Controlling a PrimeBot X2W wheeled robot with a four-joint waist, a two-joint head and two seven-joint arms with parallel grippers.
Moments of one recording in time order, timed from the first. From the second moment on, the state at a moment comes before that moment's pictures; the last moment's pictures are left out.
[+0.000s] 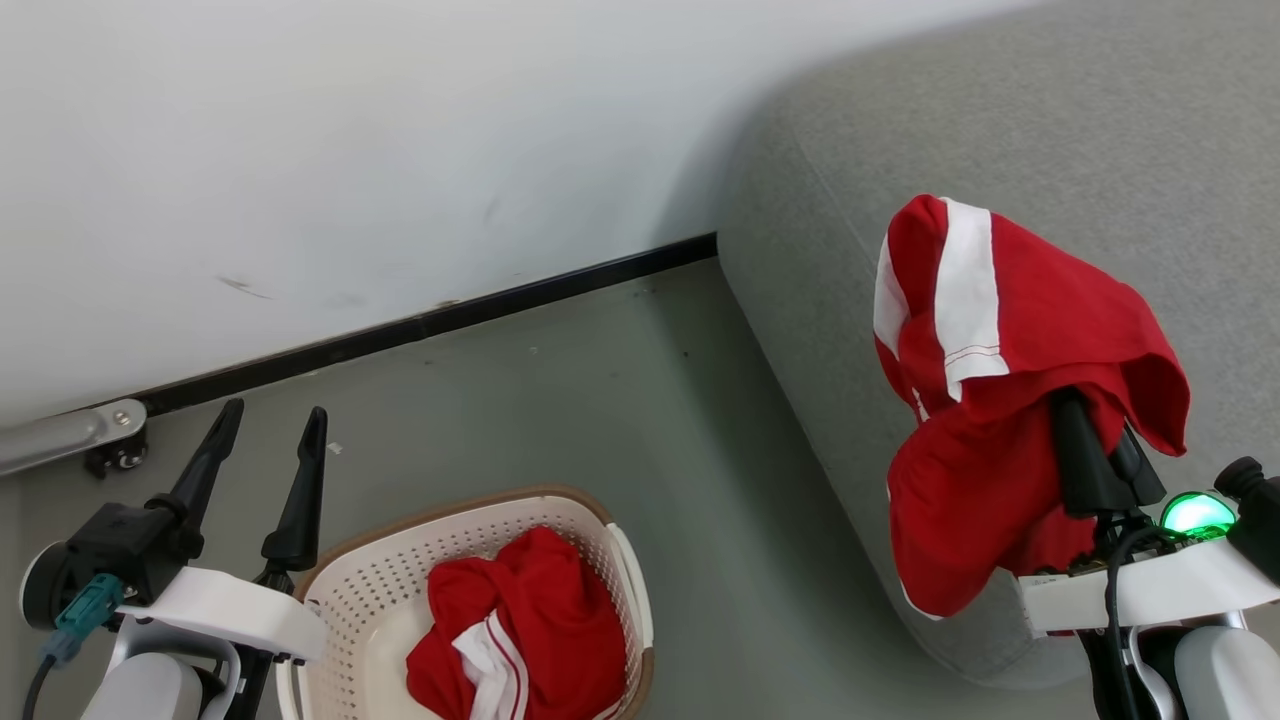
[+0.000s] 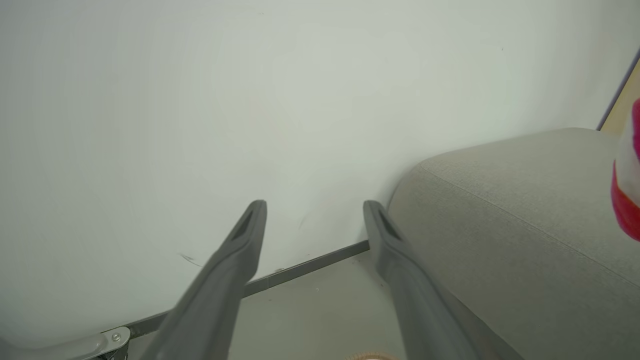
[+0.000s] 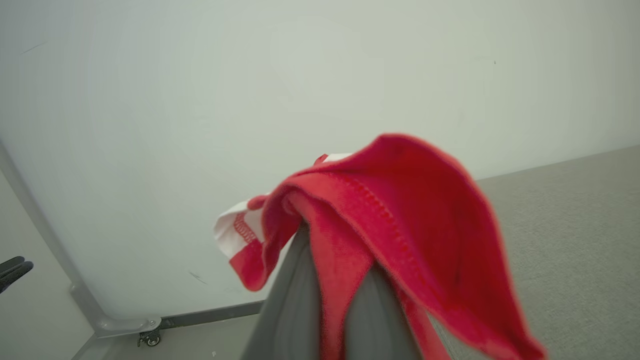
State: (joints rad) left arm -0.20 0.25 -0.16 0.17 -0.43 -0.04 -0.25; right arm -0.07 -0.07 -0.01 -0.16 0.25 0.12 -0.26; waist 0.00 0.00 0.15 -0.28
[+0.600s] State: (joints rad) left arm -0.20 0.26 -0.12 0.16 -0.42 -0.04 -0.25; right arm -0.07 -0.06 0.00 -0.14 0.26 0.12 -0.26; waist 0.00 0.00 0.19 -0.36
